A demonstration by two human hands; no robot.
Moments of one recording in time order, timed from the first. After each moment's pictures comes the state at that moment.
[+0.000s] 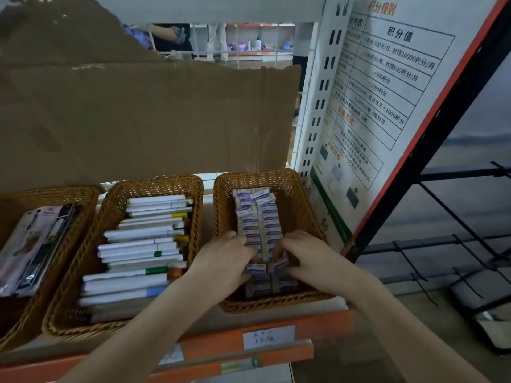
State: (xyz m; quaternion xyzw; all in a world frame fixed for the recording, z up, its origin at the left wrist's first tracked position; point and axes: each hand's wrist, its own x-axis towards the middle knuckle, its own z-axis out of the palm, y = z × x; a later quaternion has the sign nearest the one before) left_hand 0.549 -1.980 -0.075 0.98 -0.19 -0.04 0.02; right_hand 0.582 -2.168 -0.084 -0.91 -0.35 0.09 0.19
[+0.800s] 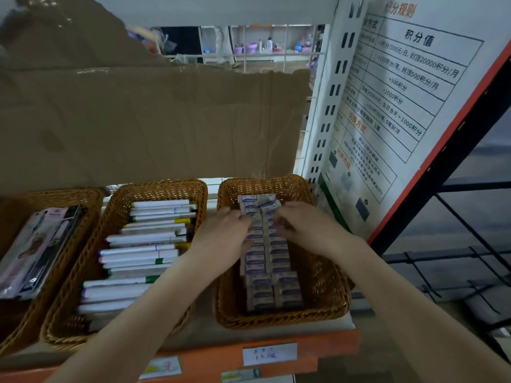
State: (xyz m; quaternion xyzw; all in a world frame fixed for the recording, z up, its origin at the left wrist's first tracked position) left_hand 0.594 -1.969 -0.066 0.99 -0.13 0.03 0.02; right_hand 0.646 -2.150 -0.064 -0.93 -0.34 0.04 0.15
